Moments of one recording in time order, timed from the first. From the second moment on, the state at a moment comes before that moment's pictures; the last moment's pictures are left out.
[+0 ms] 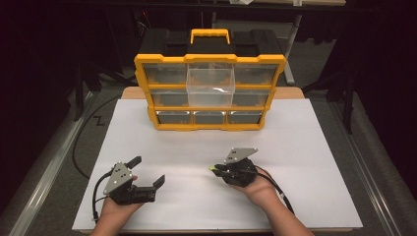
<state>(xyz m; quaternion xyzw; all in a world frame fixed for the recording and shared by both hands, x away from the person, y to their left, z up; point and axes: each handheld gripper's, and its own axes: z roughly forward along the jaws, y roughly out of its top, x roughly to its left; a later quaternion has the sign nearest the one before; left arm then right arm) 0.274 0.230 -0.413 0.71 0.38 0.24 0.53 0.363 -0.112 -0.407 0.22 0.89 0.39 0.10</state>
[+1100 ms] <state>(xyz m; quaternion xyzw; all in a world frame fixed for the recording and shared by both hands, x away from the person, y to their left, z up) 0.275 0.230 -0.415 0.72 0.39 0.24 0.52 0.368 -0.205 -0.395 0.28 0.90 0.32 0.06</state>
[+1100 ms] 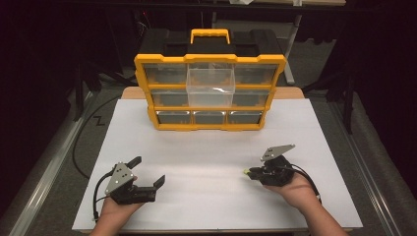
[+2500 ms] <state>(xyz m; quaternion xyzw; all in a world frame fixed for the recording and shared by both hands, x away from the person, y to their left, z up) 0.274 0.227 -0.415 0.73 0.37 0.24 0.52 0.388 -0.190 -0.316 0.21 0.96 0.19 -0.02</state>
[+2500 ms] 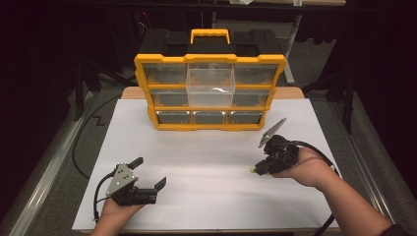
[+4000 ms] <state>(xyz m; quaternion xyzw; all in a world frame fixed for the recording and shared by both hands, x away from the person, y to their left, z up) 0.271 0.224 -0.413 0.73 0.35 0.23 0.53 0.405 -0.165 -0.189 0.16 0.97 0.19 0.02</state>
